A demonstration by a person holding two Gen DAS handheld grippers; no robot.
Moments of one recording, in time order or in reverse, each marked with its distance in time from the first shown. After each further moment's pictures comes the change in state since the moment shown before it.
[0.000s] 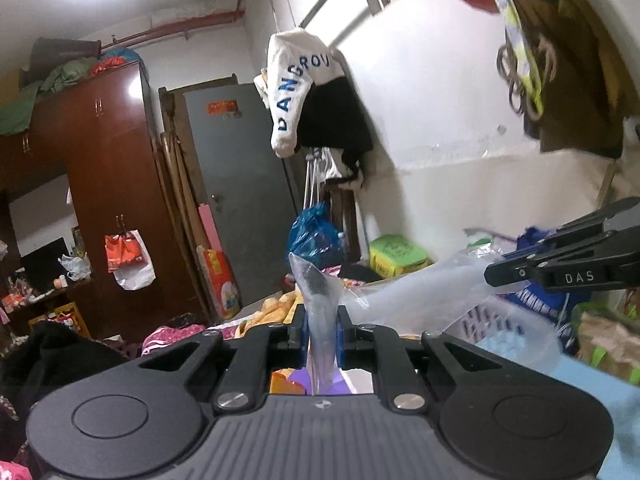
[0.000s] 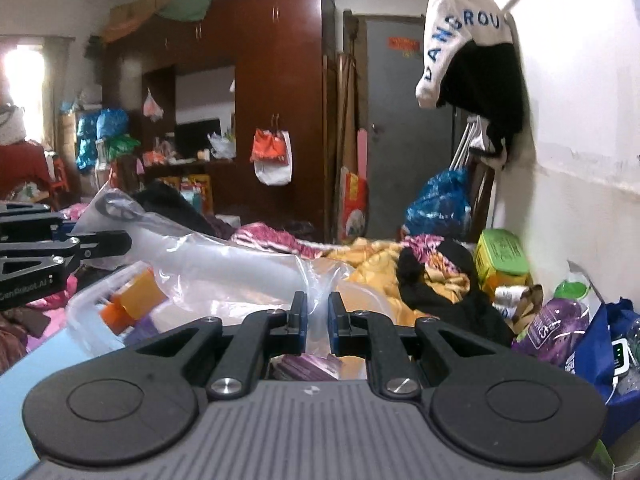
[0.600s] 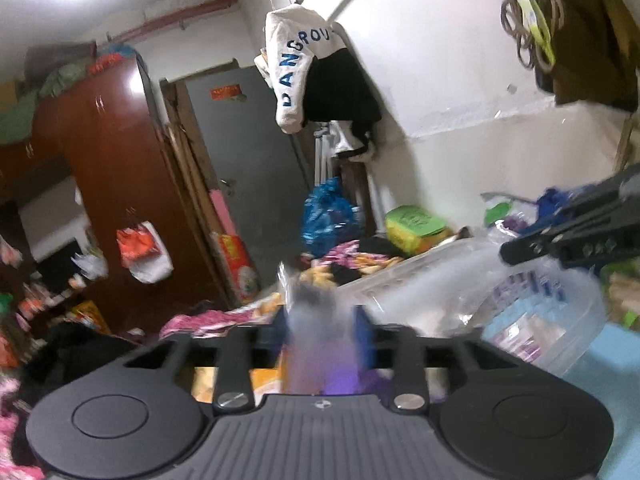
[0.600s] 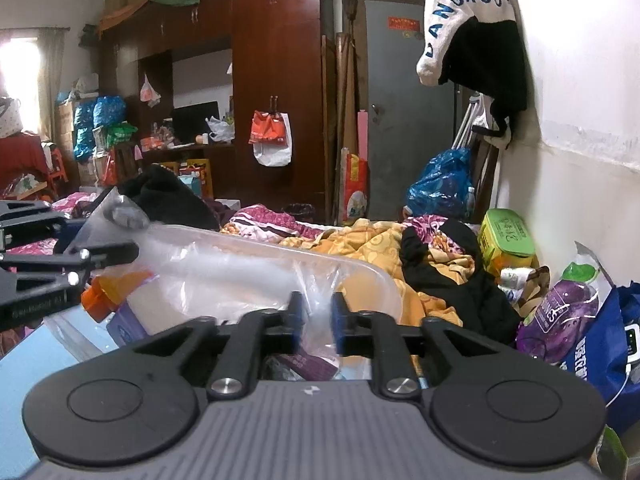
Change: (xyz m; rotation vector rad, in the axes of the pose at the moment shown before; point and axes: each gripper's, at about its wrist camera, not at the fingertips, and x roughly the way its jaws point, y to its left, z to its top) left arm 0.023 -0.008 -0.011 0.076 0.056 0.080; right arm 0.011 -0.011 -0.004 0.024 0.020 -0.006
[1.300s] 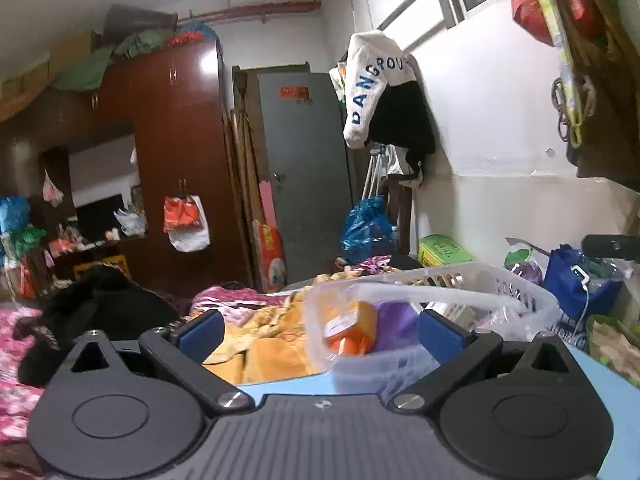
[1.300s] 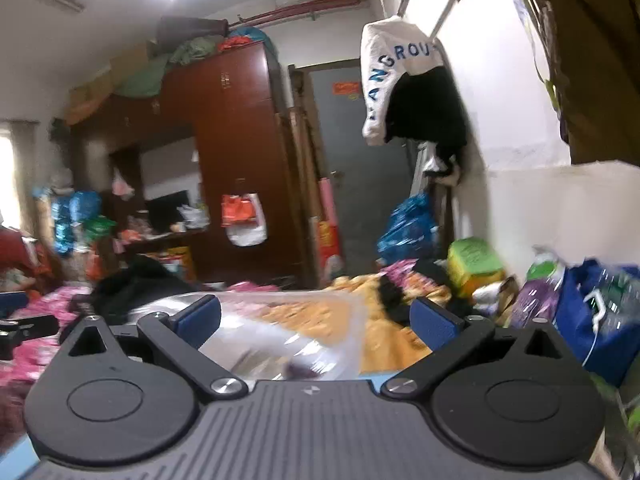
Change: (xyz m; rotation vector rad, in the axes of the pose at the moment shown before) left arm -0.149 0.059 -0.030 -0.233 -0.023 0.074; right arm -0.132 0.018 -0.026 0.175 -0.186 -0.014
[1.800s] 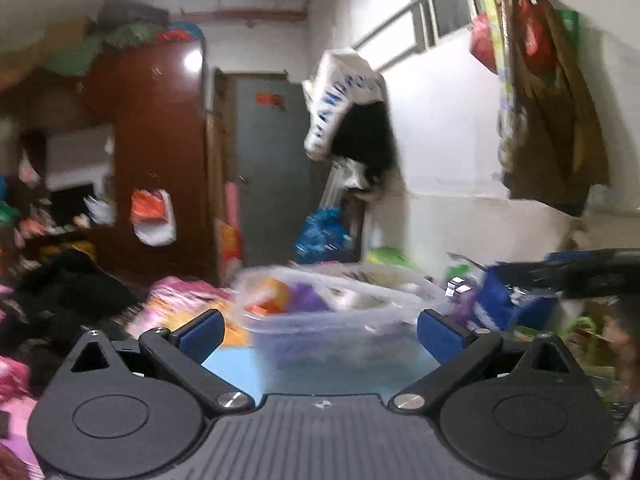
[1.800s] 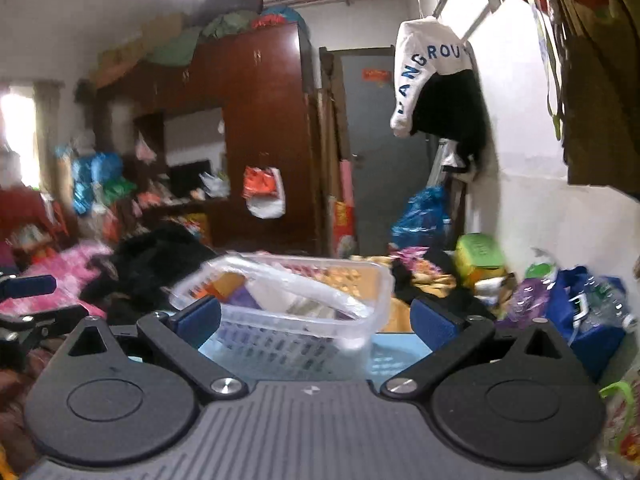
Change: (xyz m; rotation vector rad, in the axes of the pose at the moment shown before) left arm -0.053 -0.055 -0.013 -0.092 -0.007 -0.146; right arm -0.022 0.044 -0.006 -0.132 0.084 -0.029
